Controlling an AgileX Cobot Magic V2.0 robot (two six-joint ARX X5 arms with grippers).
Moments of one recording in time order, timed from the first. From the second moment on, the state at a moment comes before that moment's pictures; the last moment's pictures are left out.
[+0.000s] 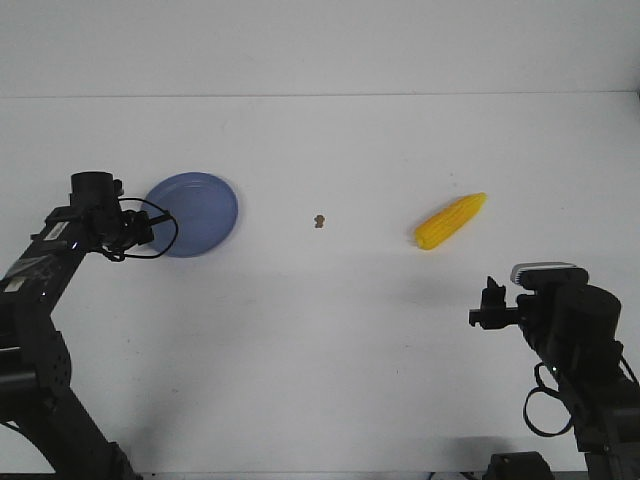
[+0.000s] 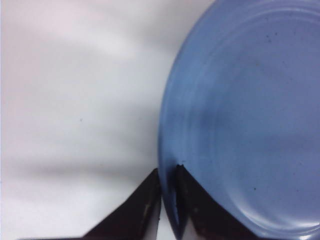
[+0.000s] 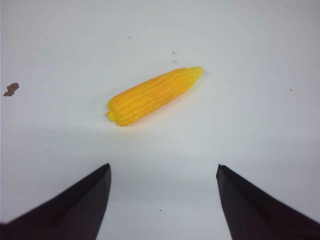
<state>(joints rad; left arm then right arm) 0.14 1.88 1.38 -0.44 0.14 -0.18 0.04 0.75 0.93 -0.74 -0.03 0.04</state>
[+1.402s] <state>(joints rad) -0.29 1.59 1.20 -0.60 0.56 -0.11 0.04 0.75 0.93 -0.74 -0.03 0.05</state>
